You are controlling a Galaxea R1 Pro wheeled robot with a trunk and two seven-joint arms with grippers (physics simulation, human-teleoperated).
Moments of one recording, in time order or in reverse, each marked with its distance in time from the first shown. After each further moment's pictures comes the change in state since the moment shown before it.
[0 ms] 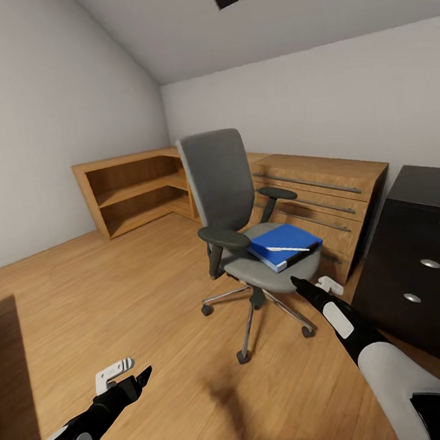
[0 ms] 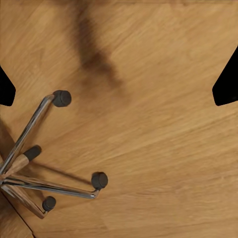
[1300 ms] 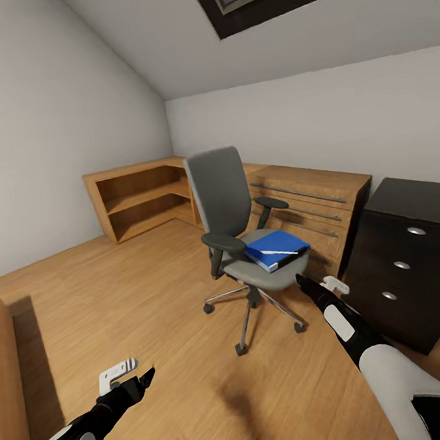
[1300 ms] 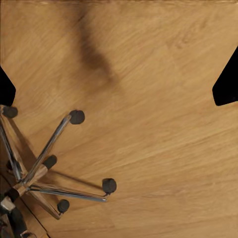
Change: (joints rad) left arm 0.000 0.000 -0.020 0.003 -0.001 0.008 0.009; right arm 0.008 -0.003 -0.004 0.012 0.018 -0.128 0.000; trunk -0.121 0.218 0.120
